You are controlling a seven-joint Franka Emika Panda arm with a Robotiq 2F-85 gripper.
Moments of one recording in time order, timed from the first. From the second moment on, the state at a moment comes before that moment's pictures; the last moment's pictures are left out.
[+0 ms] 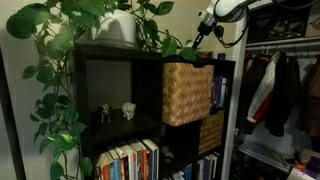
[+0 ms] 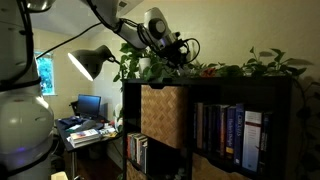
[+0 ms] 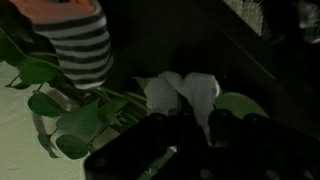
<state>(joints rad) 0.04 -0.19 0.00 -1.97 -0.22 2.49 -0.45</state>
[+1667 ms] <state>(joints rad) 0.12 -0.33 0.02 -2.17 -0.18 2.26 -0.57</state>
